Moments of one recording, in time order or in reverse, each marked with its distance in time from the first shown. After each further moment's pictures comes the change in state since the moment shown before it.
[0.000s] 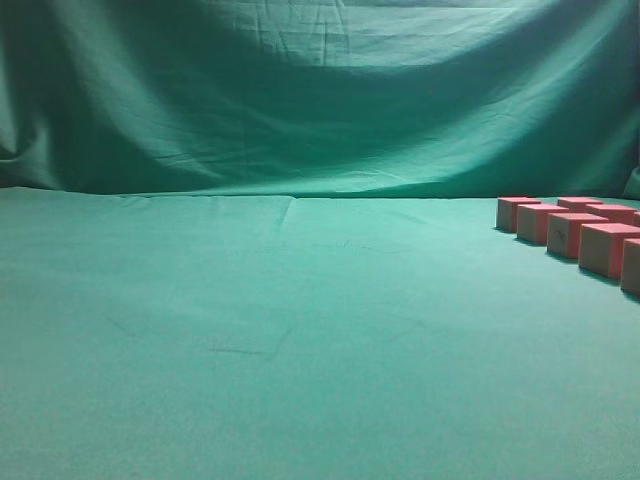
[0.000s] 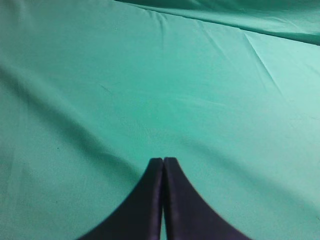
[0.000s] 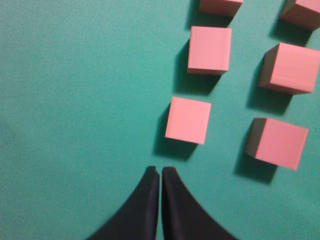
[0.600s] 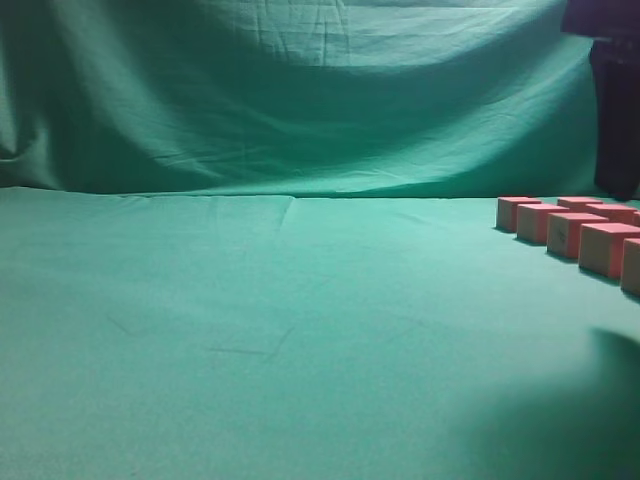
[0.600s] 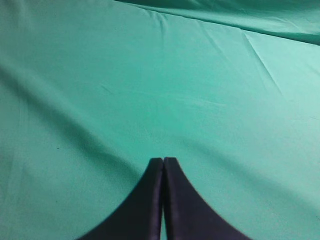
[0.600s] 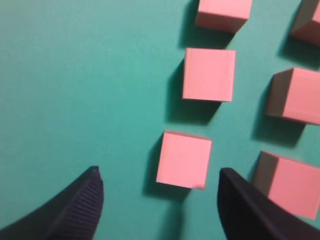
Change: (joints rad) left arm 0.000 0.000 0.000 0.000 0.000 0.000; right arm 0.000 0.170 -0.001 -0.042 -0.151 0.038
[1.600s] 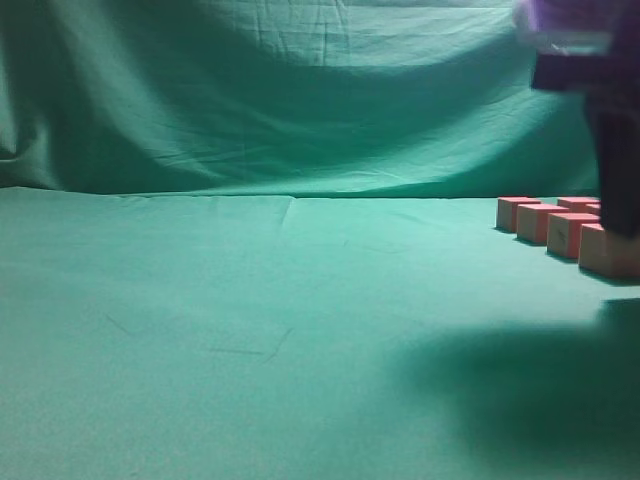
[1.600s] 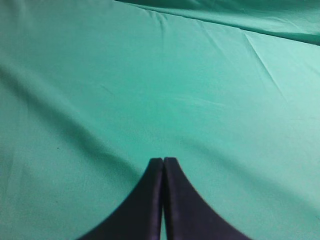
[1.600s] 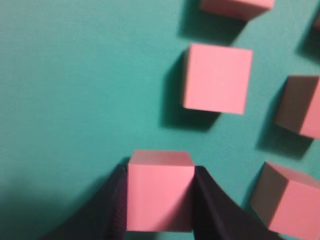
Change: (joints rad) left arm 0.000 0.000 0.000 0.000 0.000 0.000; right arm 0.015 0.160 -0.108 -0.045 0.092 -0.004
